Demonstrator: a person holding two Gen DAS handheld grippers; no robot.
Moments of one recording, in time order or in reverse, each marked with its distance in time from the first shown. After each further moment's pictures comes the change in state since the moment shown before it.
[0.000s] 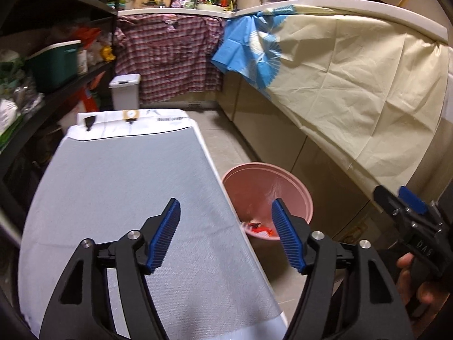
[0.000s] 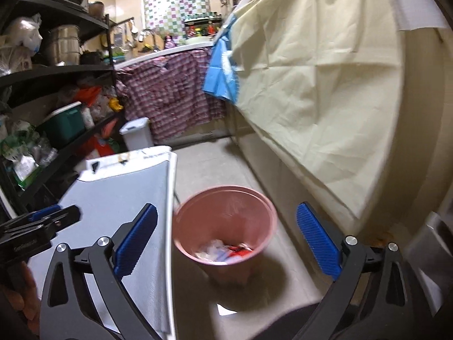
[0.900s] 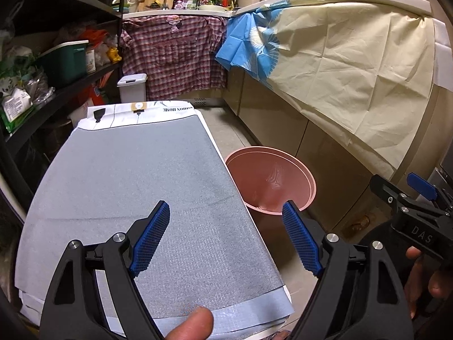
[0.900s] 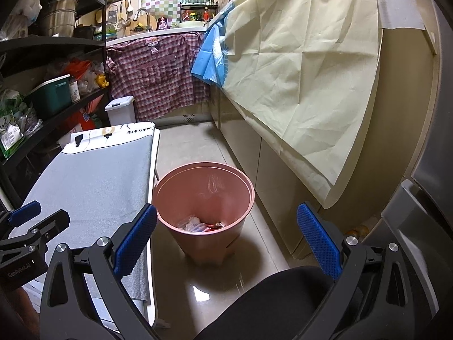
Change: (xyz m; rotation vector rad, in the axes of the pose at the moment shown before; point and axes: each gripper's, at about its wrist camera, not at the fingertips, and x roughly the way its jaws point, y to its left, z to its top) left arm -0.014 -0.010 -0.047 0.021 -0.005 0.039; right arm -0.011 0.004 -0.027 -0.072 0.064 -0.090
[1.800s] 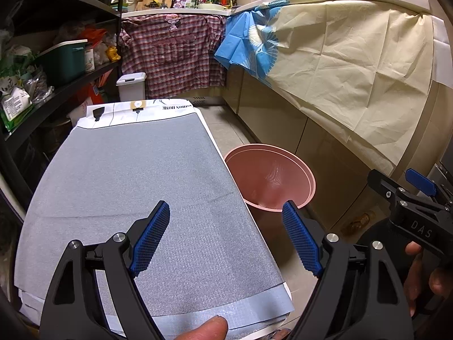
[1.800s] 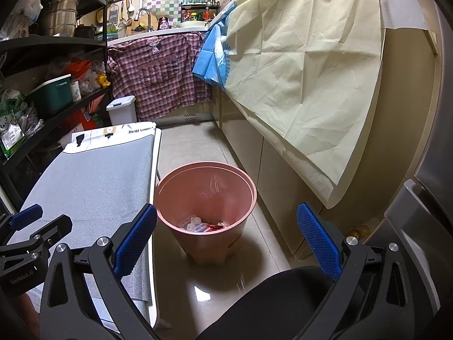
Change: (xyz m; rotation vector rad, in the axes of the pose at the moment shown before) left arm 0.000 -0.001 -0.002 0.009 0.006 -0.003; right arm 0.001 0.003 -0.001 -0.005 0.000 0.002
